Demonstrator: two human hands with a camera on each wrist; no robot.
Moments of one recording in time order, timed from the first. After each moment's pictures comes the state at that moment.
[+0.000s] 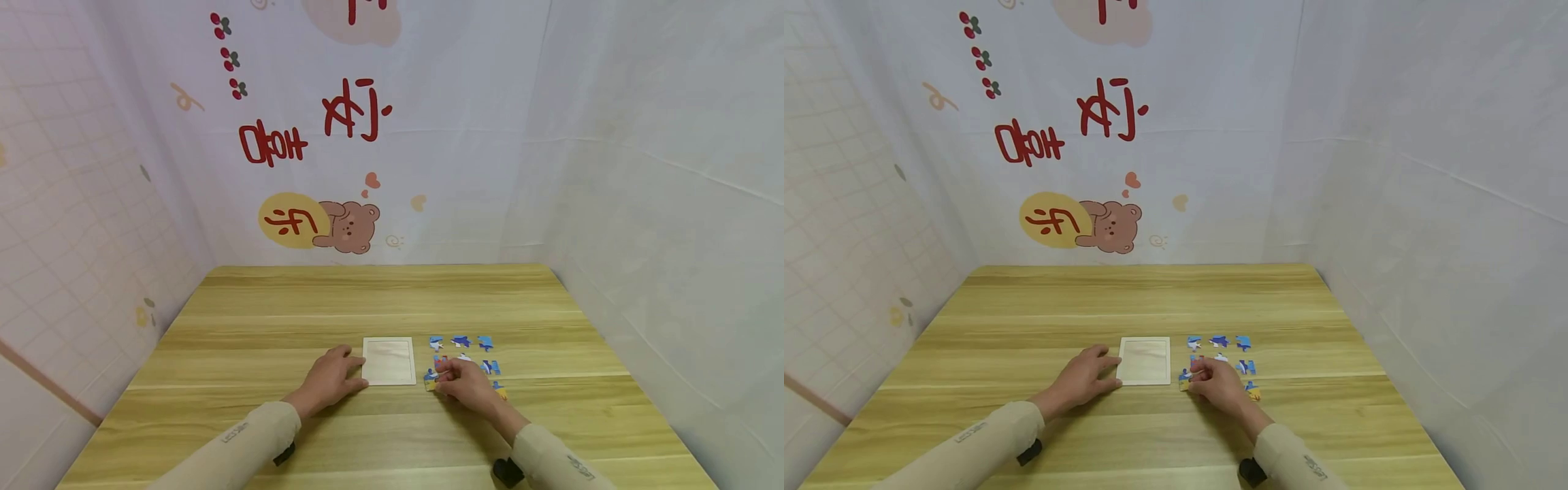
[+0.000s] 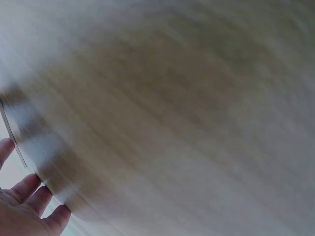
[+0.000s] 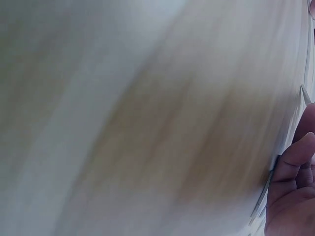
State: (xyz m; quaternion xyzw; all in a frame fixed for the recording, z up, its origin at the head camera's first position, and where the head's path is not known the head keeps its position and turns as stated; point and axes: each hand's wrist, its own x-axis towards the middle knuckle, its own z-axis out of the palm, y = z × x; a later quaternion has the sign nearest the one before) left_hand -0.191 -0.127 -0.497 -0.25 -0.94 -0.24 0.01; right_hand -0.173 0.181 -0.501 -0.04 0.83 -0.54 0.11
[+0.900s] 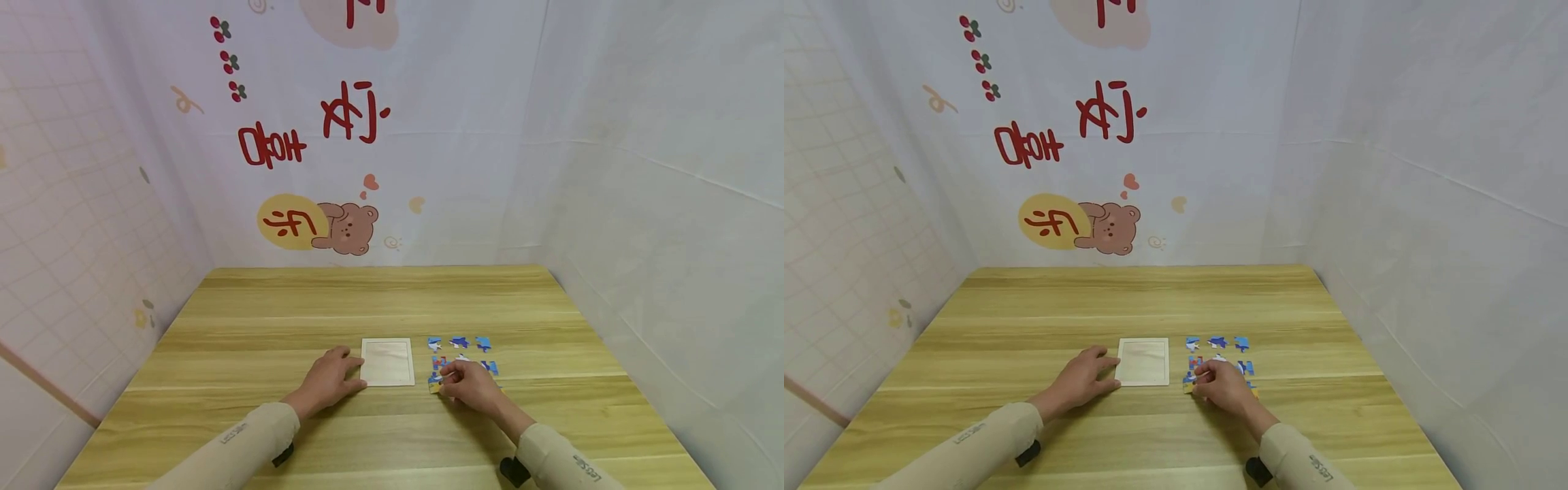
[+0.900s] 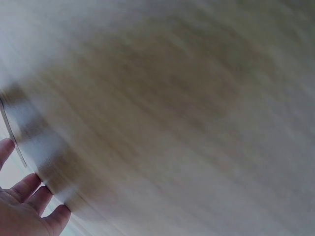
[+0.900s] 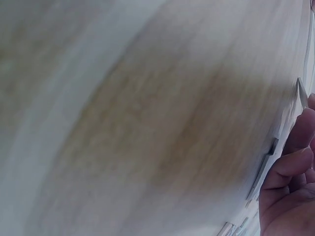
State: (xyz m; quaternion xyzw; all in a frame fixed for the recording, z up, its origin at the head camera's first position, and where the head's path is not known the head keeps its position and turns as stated) left_hand -0.189 -0.125 -0.496 -0.24 -0.94 -0.24 0.01; right_hand -0.168 0.190 -0.493 -0.06 0.87 -0.48 0.09
